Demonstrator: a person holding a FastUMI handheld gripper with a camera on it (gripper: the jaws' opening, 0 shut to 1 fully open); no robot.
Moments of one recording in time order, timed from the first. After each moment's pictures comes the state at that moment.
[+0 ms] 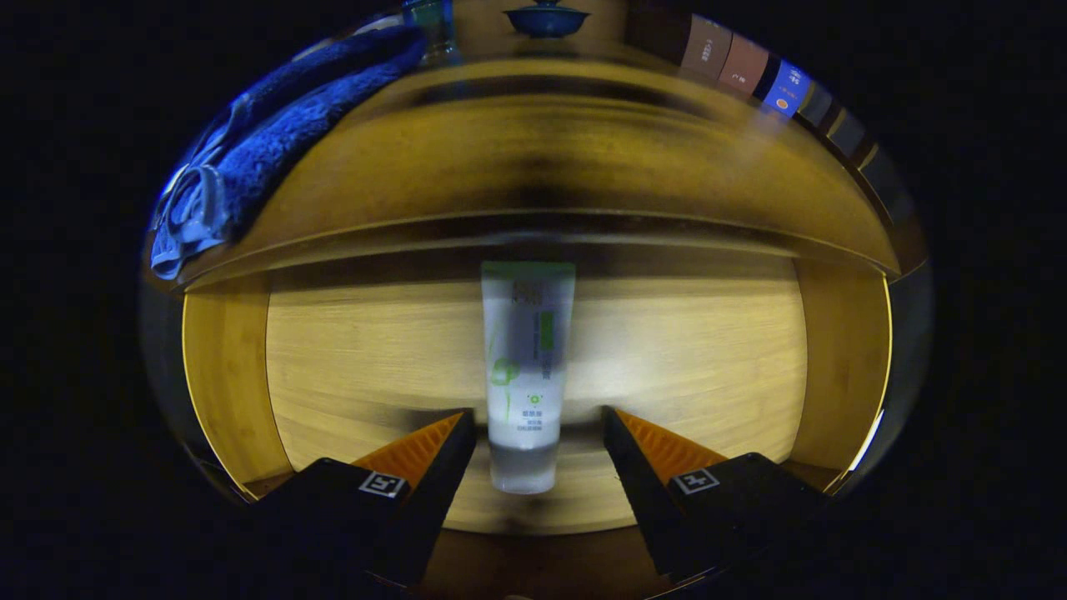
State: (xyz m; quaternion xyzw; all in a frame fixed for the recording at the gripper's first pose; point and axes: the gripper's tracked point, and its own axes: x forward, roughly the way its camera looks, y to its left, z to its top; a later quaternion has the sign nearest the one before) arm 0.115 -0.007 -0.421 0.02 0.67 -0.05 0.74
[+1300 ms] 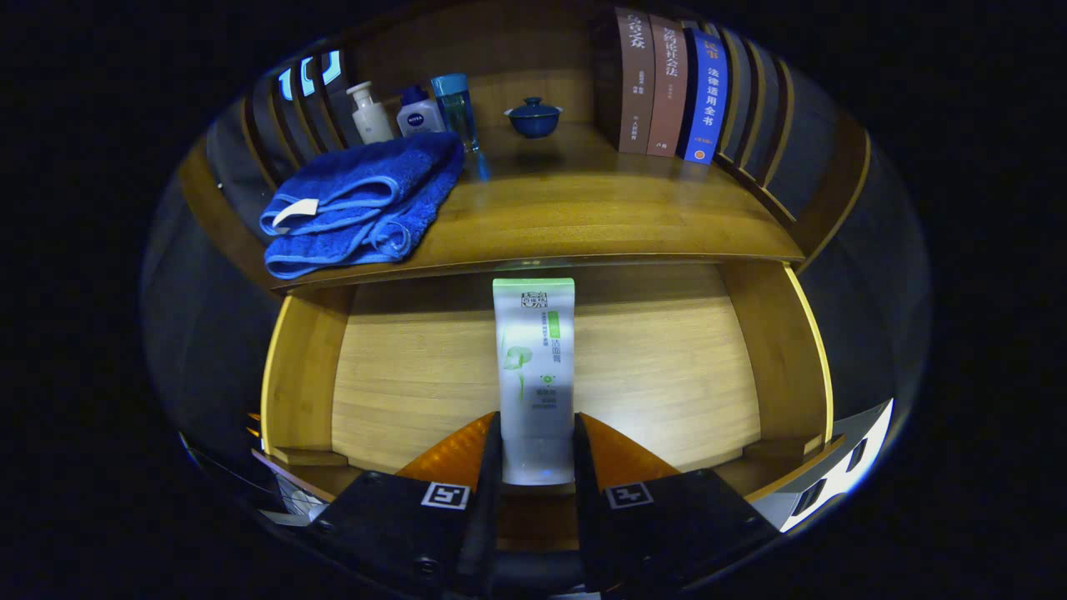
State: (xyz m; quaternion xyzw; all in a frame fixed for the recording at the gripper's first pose) arm 0.075 -0.002 -0.289 0.05 0.52 -0.04 0.85
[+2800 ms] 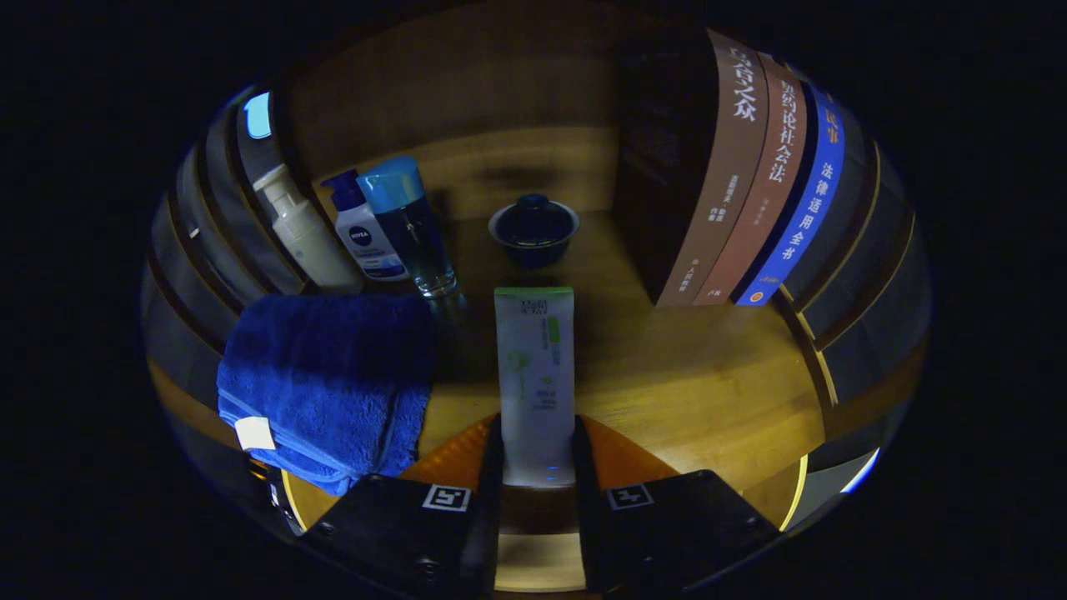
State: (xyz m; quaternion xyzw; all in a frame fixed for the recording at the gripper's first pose) arm 0.289 -0.018 -0.281 0.04 0.48 -0.05 0.87
